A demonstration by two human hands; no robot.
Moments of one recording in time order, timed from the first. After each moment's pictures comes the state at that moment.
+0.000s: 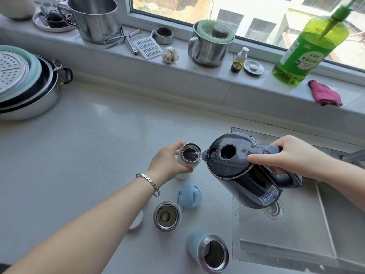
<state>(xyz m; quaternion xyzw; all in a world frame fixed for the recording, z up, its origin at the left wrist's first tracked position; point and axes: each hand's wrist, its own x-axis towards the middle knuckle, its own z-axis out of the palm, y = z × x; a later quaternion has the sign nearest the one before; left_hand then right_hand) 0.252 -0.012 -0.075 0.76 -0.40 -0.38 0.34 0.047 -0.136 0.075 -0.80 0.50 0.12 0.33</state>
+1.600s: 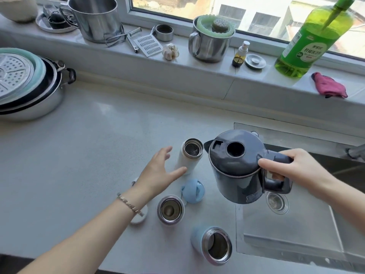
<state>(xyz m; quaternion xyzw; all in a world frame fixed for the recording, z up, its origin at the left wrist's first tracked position) 0.248 0.034 -0.078 0.76 -0.38 -0.37 0.37 0.014 -0.116 0.045 -0.75 0.51 -0.02 0.41</state>
